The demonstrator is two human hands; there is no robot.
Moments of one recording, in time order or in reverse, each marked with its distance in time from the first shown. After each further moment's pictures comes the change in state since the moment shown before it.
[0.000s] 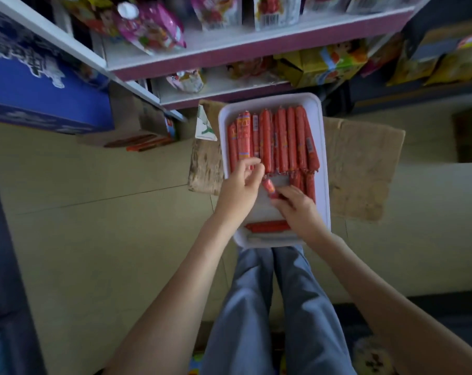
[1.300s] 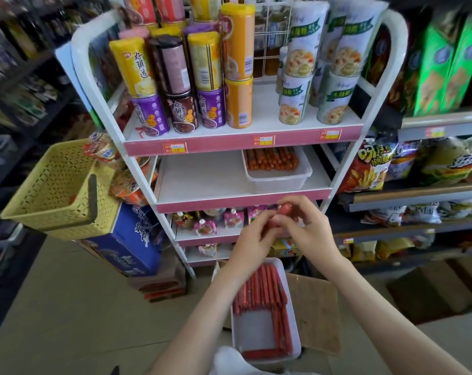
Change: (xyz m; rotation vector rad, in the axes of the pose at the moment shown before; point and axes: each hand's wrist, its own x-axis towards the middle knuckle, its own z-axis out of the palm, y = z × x) left_hand -0.205 0.256 -0.121 -0.108 0.064 0.795; right_hand -0.169 -0.335 -0.182 0.000 0.477 -0.876
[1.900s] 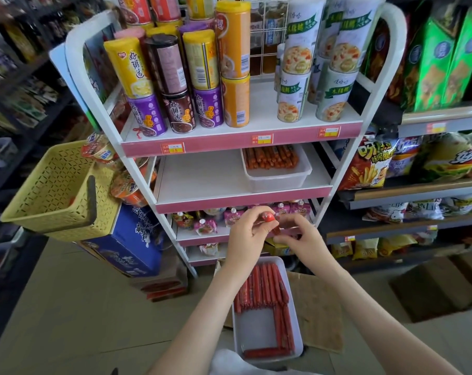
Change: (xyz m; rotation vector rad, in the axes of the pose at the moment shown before) left_hand 0.004 -0.005 0.000 0.024 0.226 0.081; right_hand -0.017 0.054 0.008 0.040 -0.194 0.420
